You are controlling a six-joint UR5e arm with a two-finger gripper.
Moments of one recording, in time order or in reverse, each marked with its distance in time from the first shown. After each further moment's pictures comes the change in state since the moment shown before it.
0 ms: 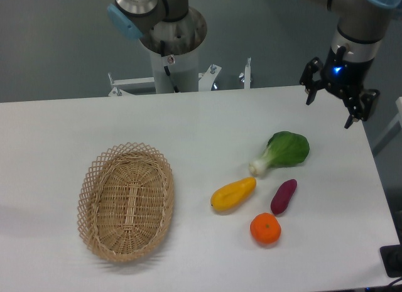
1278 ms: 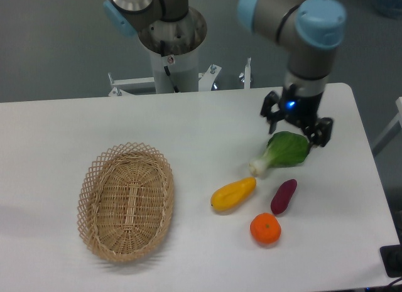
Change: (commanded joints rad) arm -0.202 0.014 -0.373 0.443 0.011 -0.336
